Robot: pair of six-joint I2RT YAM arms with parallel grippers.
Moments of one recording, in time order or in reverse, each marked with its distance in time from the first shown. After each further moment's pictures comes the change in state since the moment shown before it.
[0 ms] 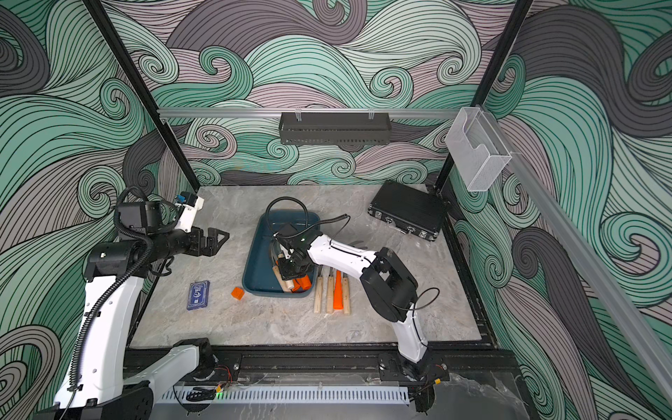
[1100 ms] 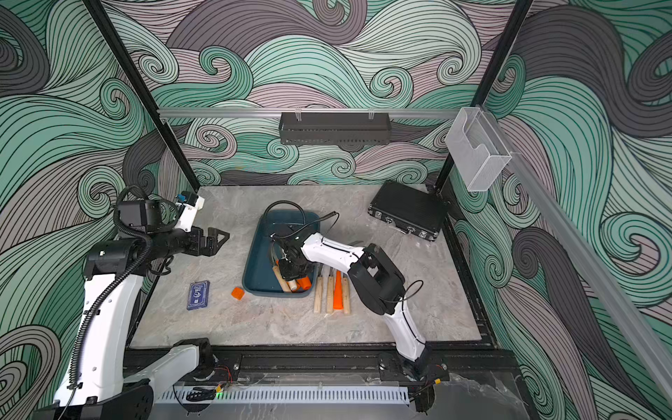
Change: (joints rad) left arm 0.000 0.013 0.021 -0.024 0.008 0.013; right arm -0.011 0.117 0.090 -0.083 0.034 -0.025
